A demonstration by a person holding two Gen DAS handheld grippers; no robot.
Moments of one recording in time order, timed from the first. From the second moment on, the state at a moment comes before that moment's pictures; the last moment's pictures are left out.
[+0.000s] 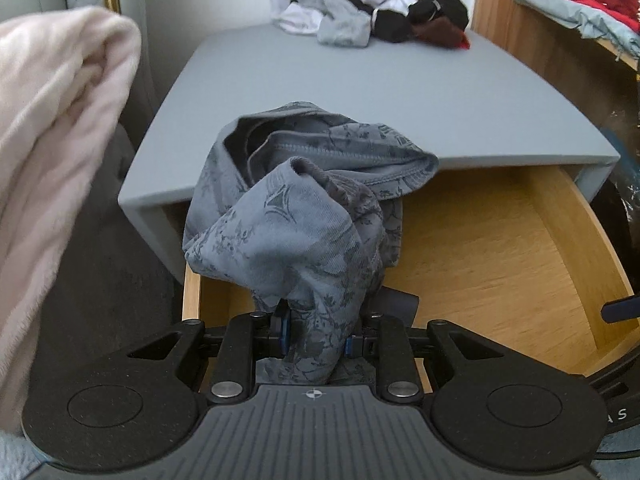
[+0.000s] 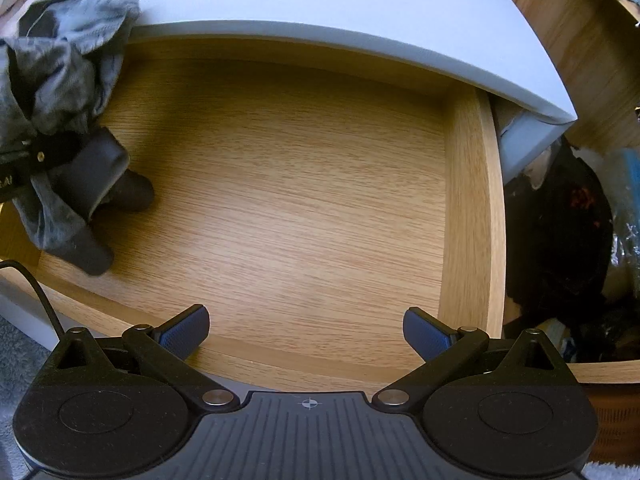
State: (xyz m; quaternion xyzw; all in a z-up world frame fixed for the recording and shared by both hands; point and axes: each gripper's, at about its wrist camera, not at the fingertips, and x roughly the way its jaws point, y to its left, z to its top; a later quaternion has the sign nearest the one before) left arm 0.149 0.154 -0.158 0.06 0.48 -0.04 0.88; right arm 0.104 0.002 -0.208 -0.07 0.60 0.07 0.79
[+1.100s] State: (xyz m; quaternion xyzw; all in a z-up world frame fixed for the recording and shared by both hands) left arm 0.190 0.162 -0.205 0.03 0.54 -0.04 0.84; right arm 0.104 0.001 -0.209 -0.07 0.60 0.07 0.80
